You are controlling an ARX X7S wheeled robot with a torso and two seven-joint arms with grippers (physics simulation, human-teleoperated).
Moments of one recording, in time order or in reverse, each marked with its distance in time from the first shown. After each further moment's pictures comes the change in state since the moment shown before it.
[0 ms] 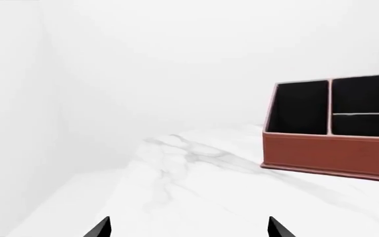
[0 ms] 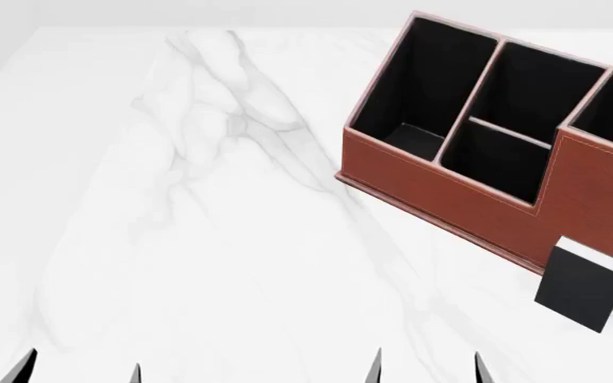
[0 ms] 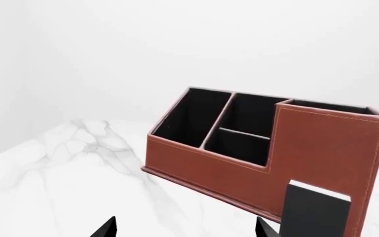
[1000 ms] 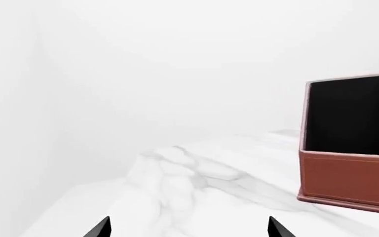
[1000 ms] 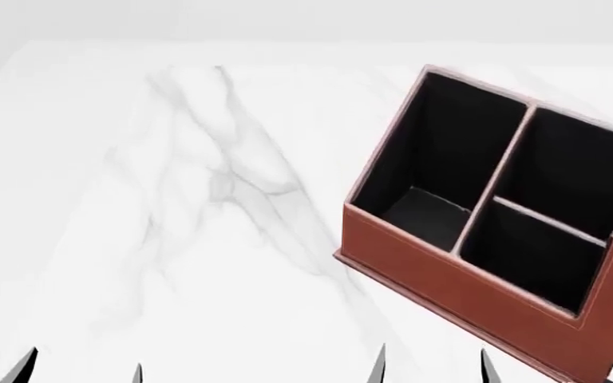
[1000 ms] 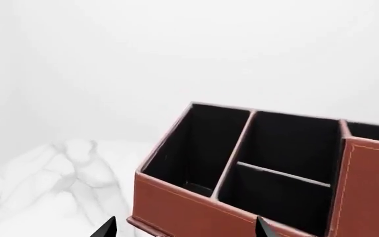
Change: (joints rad) left arm -0.009 -0.011 0.022 -0.012 0.024 0.010 -0.030; right arm -0.007 0.021 -0.010 -0.014 0.013 -0.040 0.019
